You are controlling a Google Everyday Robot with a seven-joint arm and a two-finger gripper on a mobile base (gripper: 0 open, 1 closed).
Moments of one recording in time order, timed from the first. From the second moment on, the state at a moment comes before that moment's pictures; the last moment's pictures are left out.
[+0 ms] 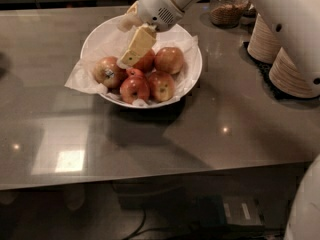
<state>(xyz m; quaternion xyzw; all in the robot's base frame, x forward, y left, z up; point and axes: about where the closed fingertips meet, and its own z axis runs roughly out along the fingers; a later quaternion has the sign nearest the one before) 0.589 0.068 0.976 -0.69 0.60 0.23 0.32</state>
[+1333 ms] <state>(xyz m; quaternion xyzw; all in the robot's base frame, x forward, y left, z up) 0.593 0.098 0.931 -0.69 0.61 0.26 0.28</state>
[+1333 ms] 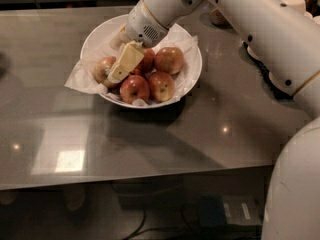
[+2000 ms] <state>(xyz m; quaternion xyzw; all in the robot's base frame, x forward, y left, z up) 0.595 0.114 0.918 -0.69 0.62 0.27 0.27</state>
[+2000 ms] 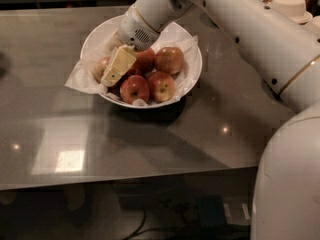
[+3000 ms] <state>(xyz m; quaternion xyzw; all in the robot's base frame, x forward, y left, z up) 0.598 0.113 0.898 -0.68 0.63 0.28 0.26</state>
